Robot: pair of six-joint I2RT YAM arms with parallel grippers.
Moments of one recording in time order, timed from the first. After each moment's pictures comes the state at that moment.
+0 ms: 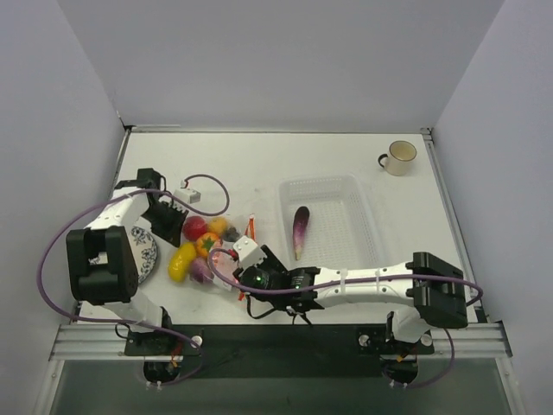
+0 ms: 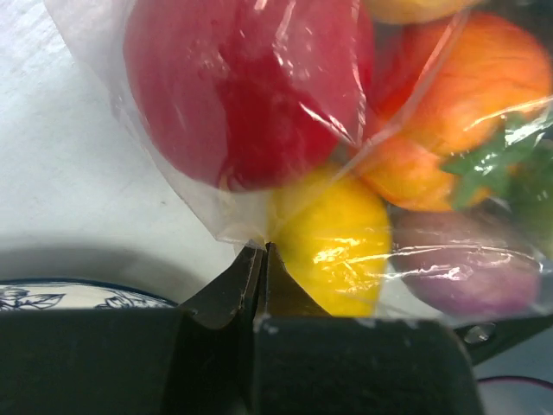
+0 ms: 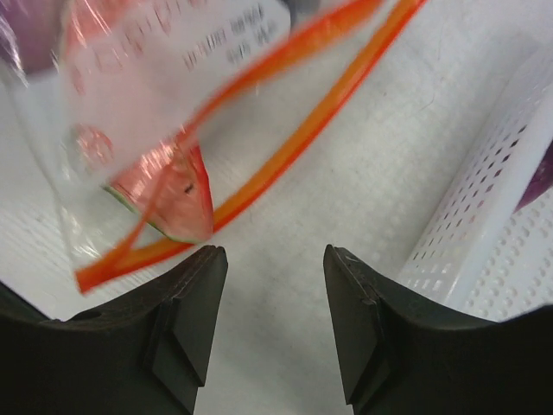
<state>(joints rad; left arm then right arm) 0.07 1.61 1.11 -0.97 0.33 0.61 1.39 1.55 0.99 -0.26 0.65 0.31</state>
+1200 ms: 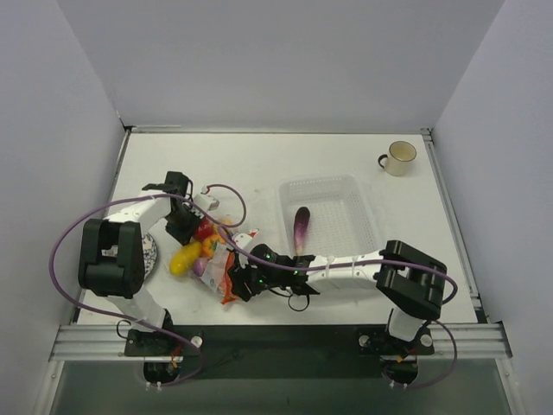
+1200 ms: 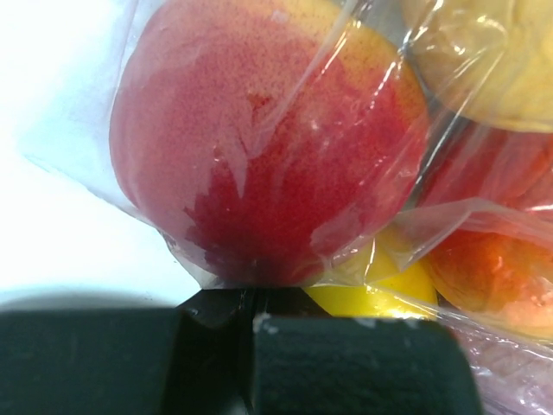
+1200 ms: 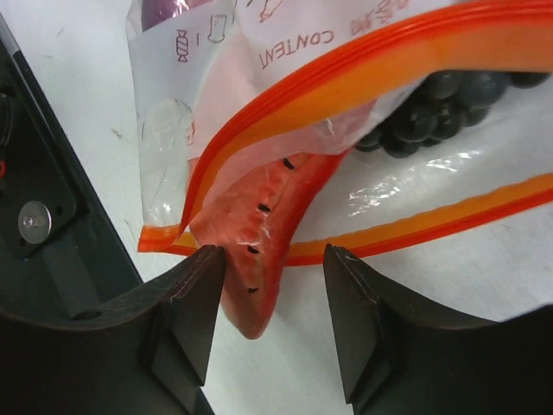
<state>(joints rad) -0.12 1.68 1.05 -0.80 0.11 0.55 1.20 1.66 0.84 0.18 0.01 0.31</state>
